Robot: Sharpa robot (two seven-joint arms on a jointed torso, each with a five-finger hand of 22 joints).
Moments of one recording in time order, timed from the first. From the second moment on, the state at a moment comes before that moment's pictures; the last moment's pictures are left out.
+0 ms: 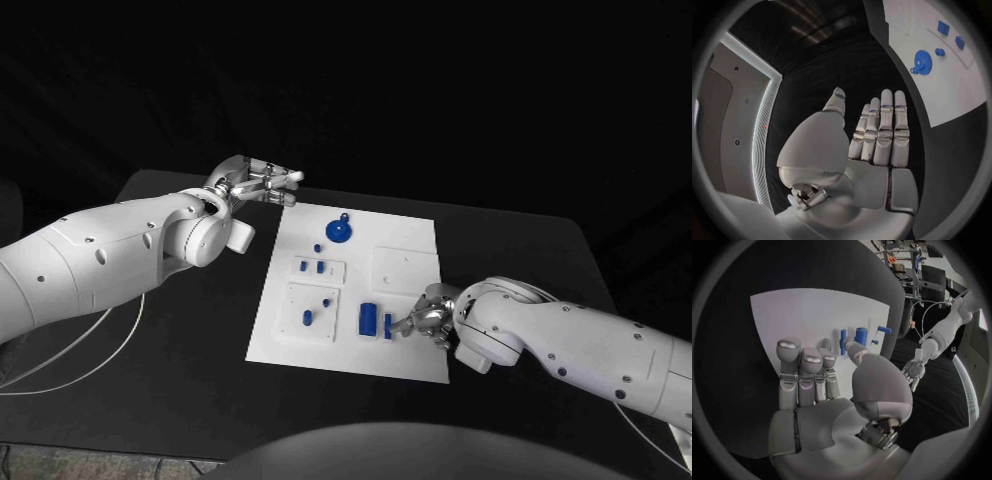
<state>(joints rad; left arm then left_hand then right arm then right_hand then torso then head) 1.23 -0.72 -0.13 1.17 -0.27 -0.24 0.29 1.30 -0.06 -0.03 0.11 0.05 1.04 0.14 0.07 0.06 1.20 0.11 0.06 0.06 1.32 0.07 0.07 0.14 0.05 1.16 0.05 0.08 0.16 0.82 -0.77 0.14 1.56 -1.06 -0.10 -0.68 1.04 -0.17 0.35 0.03 0.05 1.16 0.02 0.06 0.76 1.33 -0.06 0.91 1.24 1.45 -0.11 0.97 1.04 0.08 1.46 -0.13 0.68 1.29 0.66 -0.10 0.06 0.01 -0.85</state>
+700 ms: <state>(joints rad) 1.22 -0.62 -0.13 1.03 -0.15 -0.29 0.34 1.33 0.00 -0.05 0.04 0.05 1.05 0.13 0.07 0.06 1.15 0.12 0.06 0.06 1.21 0.10 0.07 0.09 0.05 1.08 0.09 0.08 0.12 0.87 -0.70 0.32 1.14 -0.74 -0.25 0.00 1.20 0.02 0.05 -0.11 0.27 1.08 0.07 0.06 0.52 1.19 -0.01 0.54 0.83 1.36 -0.07 0.70 0.84 0.08 1.45 -0.09 0.19 1.01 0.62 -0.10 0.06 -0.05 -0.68</state>
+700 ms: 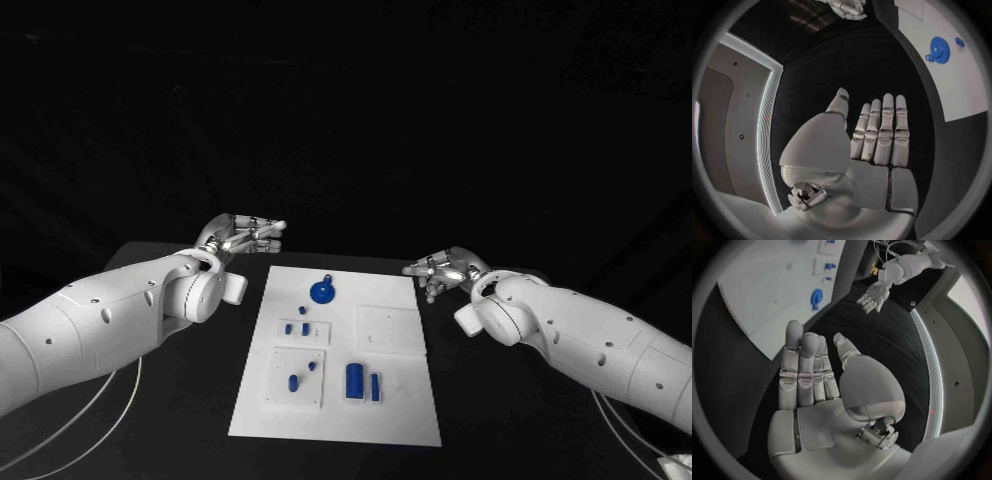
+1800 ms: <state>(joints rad) 1.14 -0.66 -0.07 1.18 -0.07 -0.39 0.38 0.24 0.00 -0.01 0.00 0.01 0.09 0.01 0.01 0.00 0.11 0.01 0.01 0.00 0.11 0.01 0.01 0.00 0.02 0.09 0.01 0.01 0.01 0.95 -0.66 0.20 1.18 -0.39 -0.37 0.29 0.17 0.00 0.01 -0.02 0.01 0.08 0.01 0.01 0.00 0.09 0.01 0.01 0.00 0.09 0.01 0.01 0.00 0.03 0.06 0.01 0.01 0.01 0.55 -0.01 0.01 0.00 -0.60</state>
